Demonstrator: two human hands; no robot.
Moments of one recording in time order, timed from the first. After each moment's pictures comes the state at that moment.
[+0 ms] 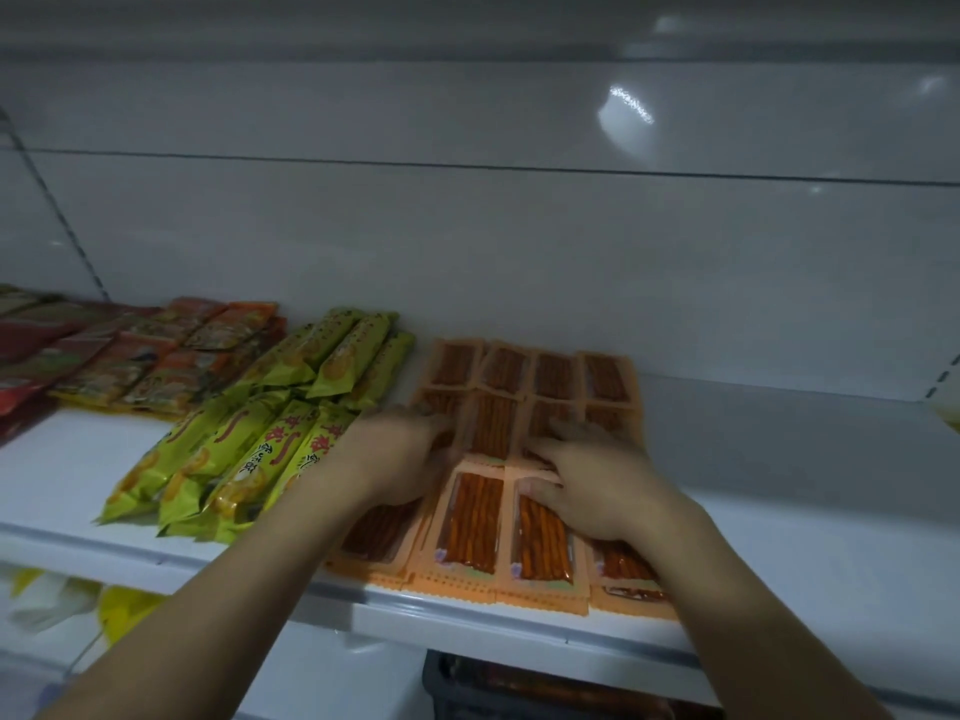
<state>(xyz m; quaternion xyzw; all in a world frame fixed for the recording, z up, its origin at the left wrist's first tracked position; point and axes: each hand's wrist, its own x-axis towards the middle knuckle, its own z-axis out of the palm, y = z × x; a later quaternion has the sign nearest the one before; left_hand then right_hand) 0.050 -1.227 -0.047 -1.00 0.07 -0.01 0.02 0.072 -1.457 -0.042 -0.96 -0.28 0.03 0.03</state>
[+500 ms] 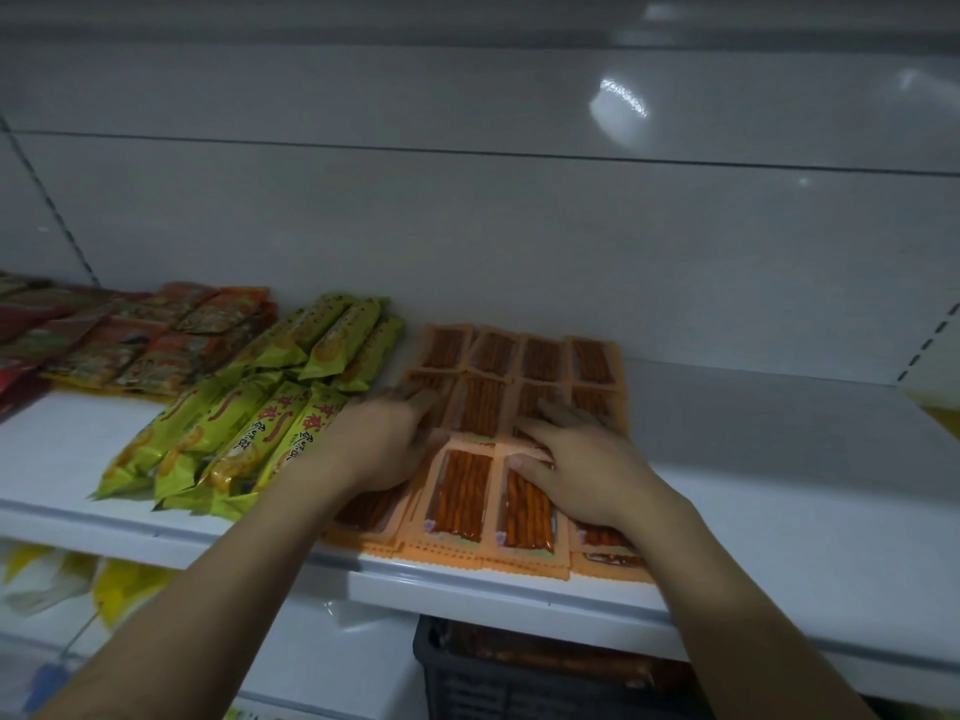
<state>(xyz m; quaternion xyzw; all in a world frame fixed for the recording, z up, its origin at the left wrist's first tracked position) 0.038 -1.230 -0.049 -1.00 0.06 -0.04 -0.03 0.071 -1.469 -0.060 -0.95 -0.29 0.01 0.09</state>
